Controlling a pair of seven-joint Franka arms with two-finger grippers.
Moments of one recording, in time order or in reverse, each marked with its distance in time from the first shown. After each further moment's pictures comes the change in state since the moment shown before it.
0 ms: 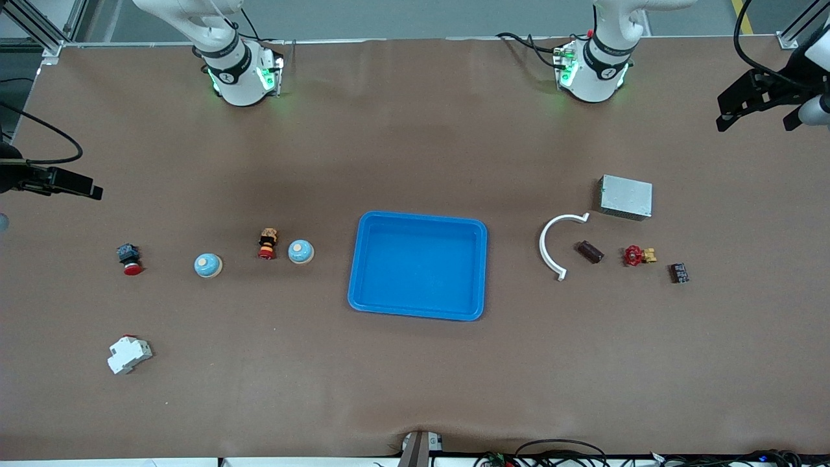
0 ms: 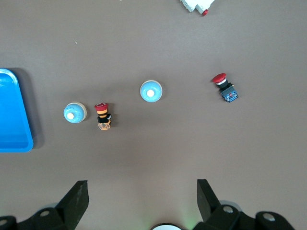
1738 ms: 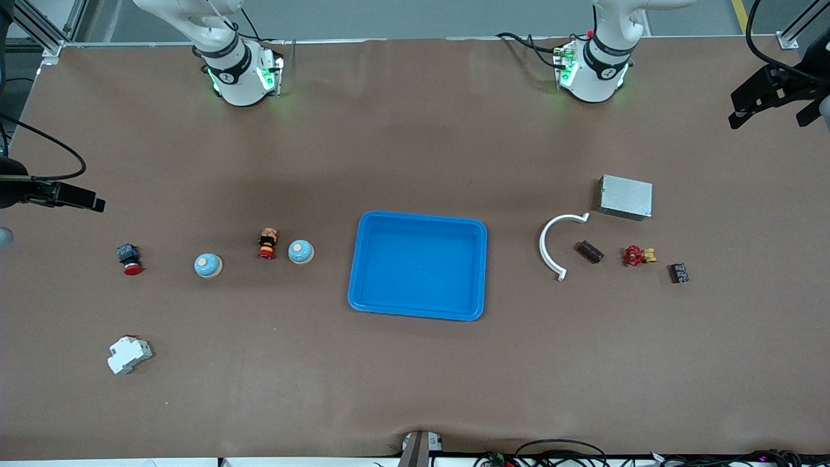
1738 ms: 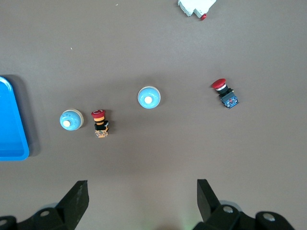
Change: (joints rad) left arm 0.026 -0.010 0.001 0.004 0.000 0.000 0.001; right arm -0.009 0.034 0.006 0.000 0.000 0.036 0.000
